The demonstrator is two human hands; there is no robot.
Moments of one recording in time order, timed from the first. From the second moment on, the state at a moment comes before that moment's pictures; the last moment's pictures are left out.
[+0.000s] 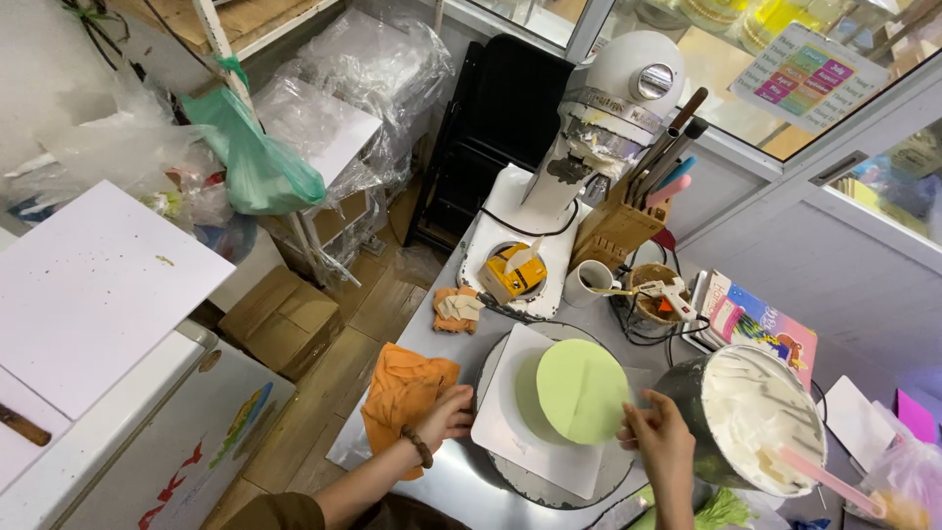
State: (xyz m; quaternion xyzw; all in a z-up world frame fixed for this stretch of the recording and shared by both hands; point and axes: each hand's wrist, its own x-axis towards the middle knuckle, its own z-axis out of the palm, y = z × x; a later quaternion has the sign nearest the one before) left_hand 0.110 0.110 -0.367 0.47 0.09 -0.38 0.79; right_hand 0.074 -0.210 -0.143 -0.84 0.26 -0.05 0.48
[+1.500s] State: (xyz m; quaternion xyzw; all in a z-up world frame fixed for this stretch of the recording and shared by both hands) left_hand 0.120 0.130 -0.325 0.52 0.10 -0.42 0.74; right_hand 0.070 -0.200 -0.134 -0.83 0.26 -0.10 0.48
